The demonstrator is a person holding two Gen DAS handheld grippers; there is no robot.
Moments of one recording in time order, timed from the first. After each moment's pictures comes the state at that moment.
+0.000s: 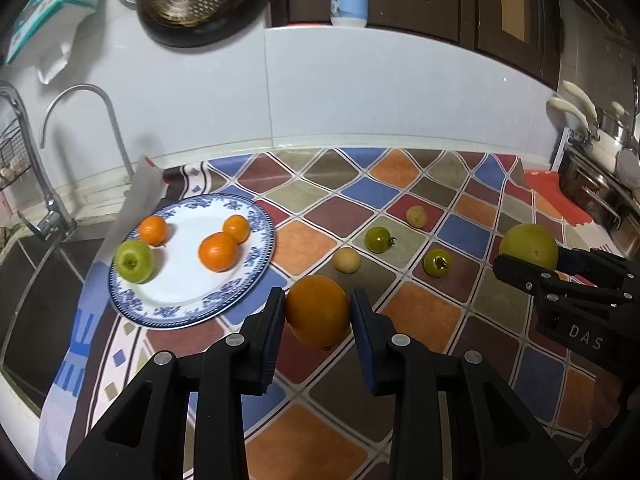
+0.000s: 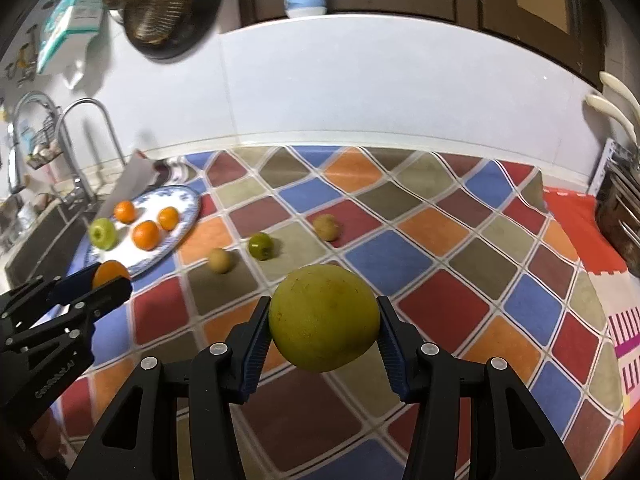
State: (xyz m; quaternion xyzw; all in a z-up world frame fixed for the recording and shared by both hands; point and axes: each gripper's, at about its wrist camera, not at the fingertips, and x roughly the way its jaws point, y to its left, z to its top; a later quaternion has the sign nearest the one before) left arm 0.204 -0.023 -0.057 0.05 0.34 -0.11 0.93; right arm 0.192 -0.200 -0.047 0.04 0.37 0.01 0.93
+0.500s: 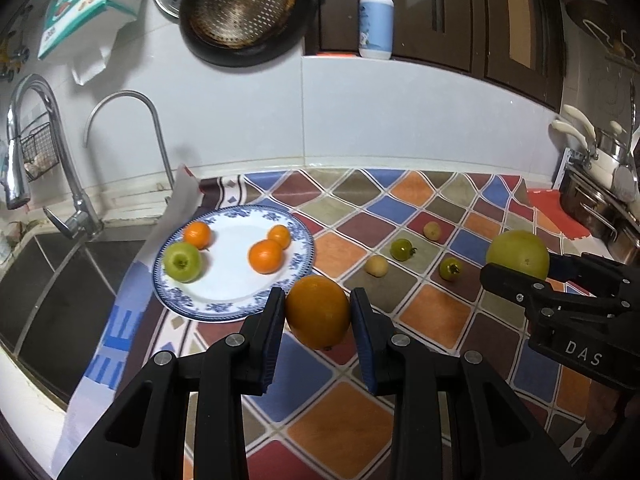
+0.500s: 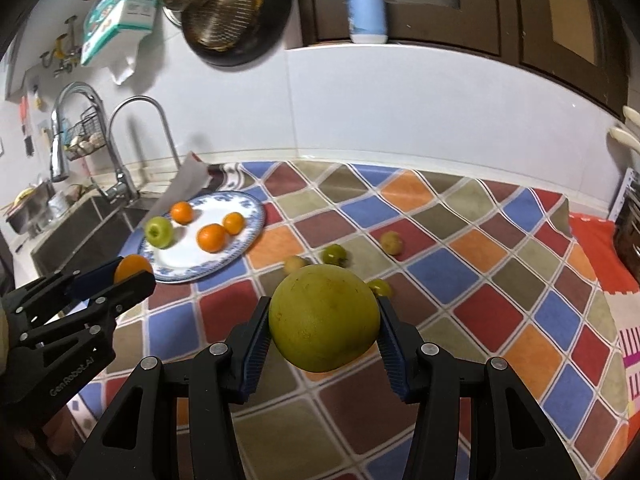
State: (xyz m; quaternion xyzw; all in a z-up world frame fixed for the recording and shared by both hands) left arm 0.175 0.021 -0.033 0.04 0.31 -0.09 0.95; right arm 0.170 -0.150 -0.022 0.03 0.35 0.06 0.93
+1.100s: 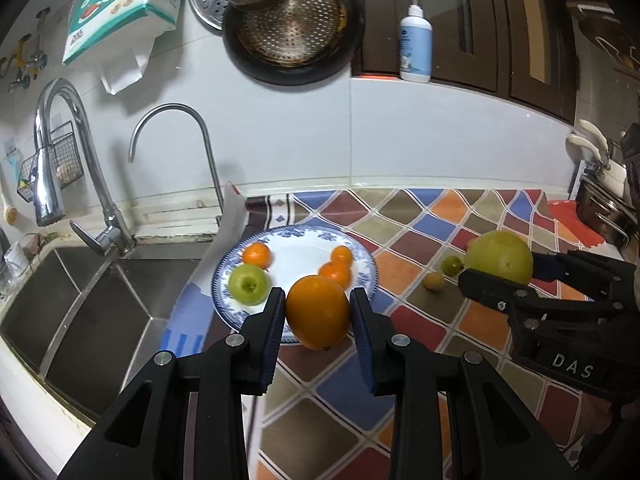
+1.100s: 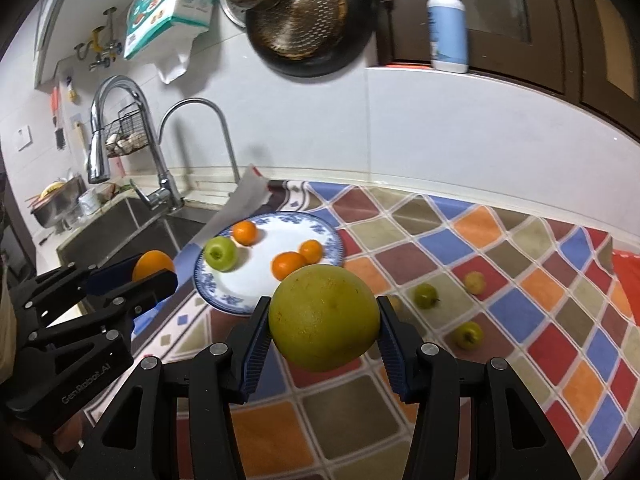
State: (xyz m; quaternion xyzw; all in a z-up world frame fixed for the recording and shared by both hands) left arm 0.185 0.089 -0.015 0.05 0.29 -0.07 0.95; right arm 0.190 -0.069 -0.007 0.02 0.33 0.12 0.94
